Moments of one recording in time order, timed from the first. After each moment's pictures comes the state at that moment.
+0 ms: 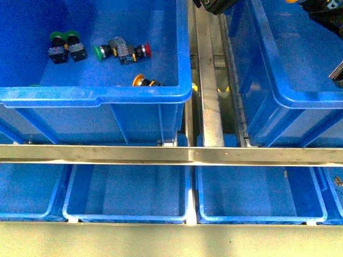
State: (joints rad) left arm -0.64 2.08 1.53 0.29 0.18 -0.92; right arm 0.03 1.63 0.65 0.77 -0.25 -0.93
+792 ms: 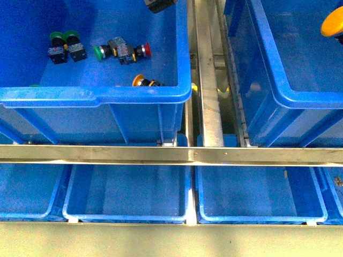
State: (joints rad) left arm -0.66 2.08 1.57 0.06 -0.40 -0.75; right arm -0.09 1.63 0.60 0.70 -0.24 -0.96
